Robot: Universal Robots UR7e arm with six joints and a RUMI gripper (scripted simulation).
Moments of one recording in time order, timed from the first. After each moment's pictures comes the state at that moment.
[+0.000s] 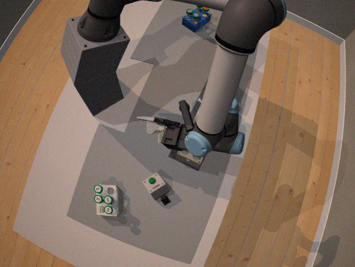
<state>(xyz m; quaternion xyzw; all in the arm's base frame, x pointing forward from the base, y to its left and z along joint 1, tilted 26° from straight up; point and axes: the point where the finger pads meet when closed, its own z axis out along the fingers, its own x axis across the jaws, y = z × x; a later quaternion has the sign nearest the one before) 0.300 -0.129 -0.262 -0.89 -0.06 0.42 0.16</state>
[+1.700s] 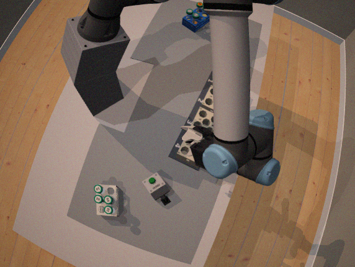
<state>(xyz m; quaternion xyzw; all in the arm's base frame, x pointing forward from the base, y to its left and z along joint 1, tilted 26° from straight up) 0.412 -0.208 -0.136 -0.88 0.27 0.32 0.21</state>
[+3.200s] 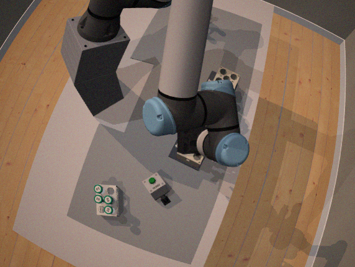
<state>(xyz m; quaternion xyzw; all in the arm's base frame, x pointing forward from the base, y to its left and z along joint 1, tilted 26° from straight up) 0.413 -0.209 -0.135 -0.78 0.55 0.18 0.23</state>
